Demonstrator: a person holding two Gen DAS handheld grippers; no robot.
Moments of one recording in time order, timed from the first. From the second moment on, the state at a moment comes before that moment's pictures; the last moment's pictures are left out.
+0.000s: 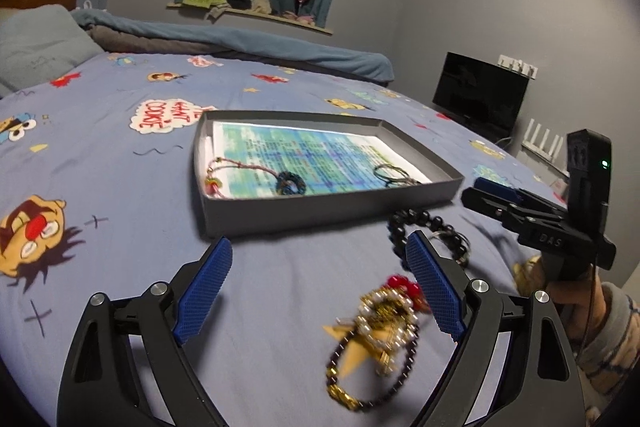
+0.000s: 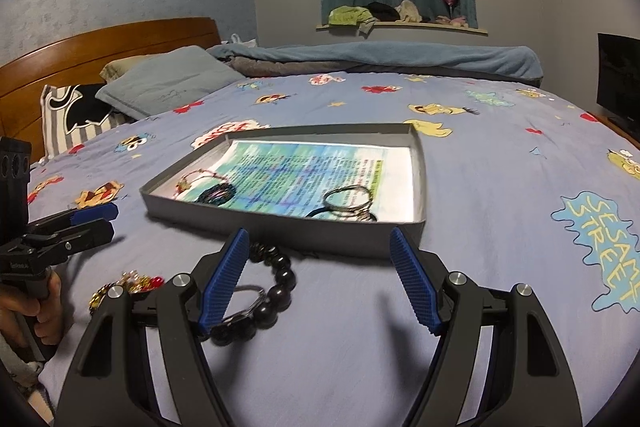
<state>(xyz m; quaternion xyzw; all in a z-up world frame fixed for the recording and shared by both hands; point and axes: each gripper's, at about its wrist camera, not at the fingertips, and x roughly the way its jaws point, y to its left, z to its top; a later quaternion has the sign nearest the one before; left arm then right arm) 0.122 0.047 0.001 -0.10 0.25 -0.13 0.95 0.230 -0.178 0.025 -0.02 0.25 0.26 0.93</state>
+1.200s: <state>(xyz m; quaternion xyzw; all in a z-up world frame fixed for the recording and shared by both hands) 0.098 0.040 -0.005 -0.10 0.24 -0.19 0.95 0.193 -0.123 0.011 -0.14 0.28 0.32 0.89</state>
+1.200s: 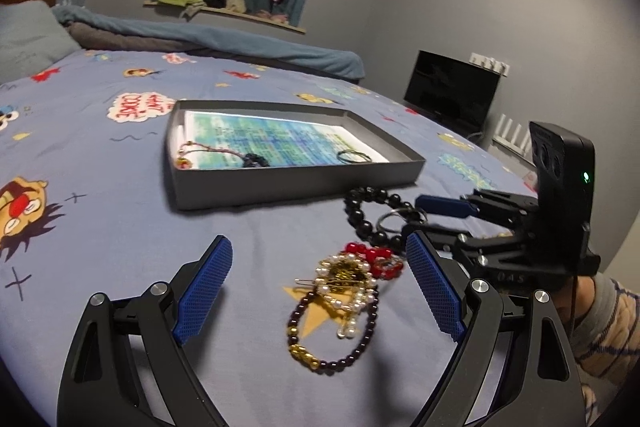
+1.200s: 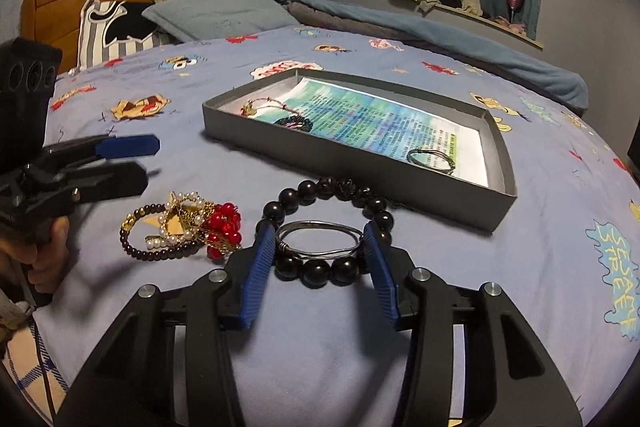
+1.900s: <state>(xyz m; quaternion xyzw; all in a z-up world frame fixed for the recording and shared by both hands) 0.097 -0.012 -0.002 0.00 0.26 -0.23 0.94 0.206 -0.194 0.023 -0.01 0.27 0.25 0.93</state>
